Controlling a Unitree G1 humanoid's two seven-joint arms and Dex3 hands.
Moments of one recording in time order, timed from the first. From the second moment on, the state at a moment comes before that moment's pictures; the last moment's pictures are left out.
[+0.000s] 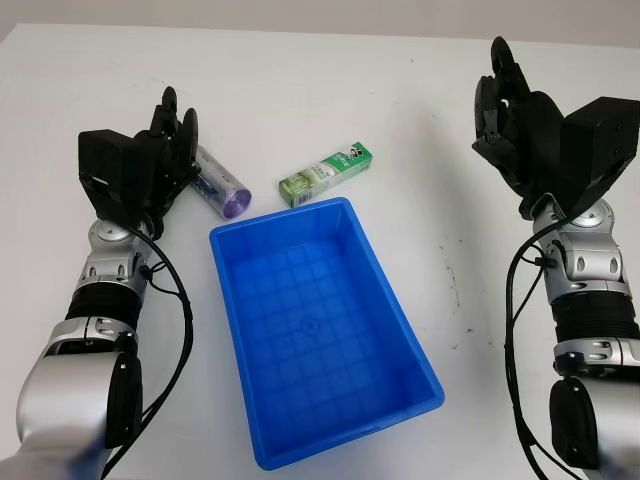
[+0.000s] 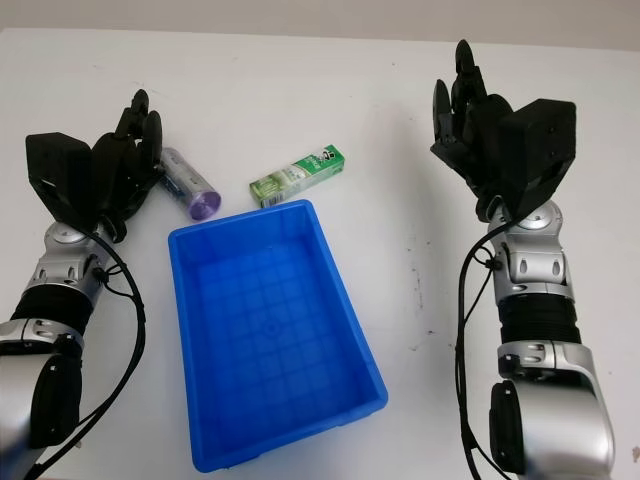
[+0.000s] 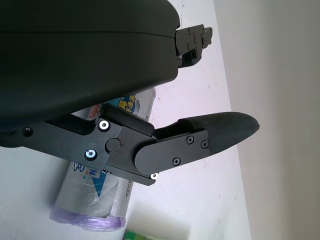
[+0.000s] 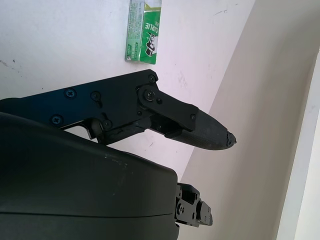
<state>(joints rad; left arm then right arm) -0.87 0.37 0.18 1.00 -0.06 -0.21 -0.25 -0.75 -0.43 -0.17 0.55 0.10 0.03 0.25</state>
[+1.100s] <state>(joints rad) -0.87 0.39 0.18 0.96 -0.06 -0.18 -0.25 -1.18 -0.57 0.26 0.83 -0.54 -0.47 0.21</state>
